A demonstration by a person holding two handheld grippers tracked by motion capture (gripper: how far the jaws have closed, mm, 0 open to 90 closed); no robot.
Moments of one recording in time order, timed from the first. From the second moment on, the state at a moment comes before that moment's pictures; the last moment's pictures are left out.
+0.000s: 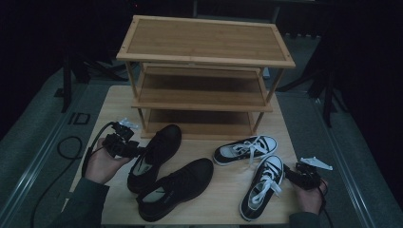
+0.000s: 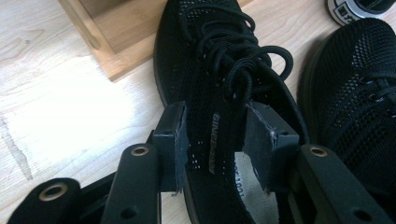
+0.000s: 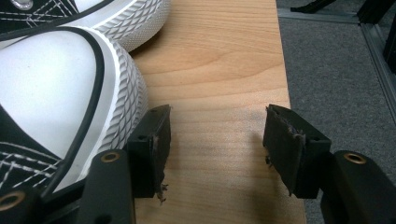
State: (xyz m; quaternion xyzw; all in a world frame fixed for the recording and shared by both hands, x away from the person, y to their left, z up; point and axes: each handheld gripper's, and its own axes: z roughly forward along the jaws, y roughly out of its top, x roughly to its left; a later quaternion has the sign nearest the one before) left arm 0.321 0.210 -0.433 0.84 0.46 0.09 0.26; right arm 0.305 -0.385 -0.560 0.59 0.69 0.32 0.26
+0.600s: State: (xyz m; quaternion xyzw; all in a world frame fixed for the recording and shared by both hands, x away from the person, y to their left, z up) left arm 0.328 0.197 -0.442 0.86 0.45 0.08 0.22; right arm 0.305 -0.385 -0.560 0.59 0.69 0.32 0.26
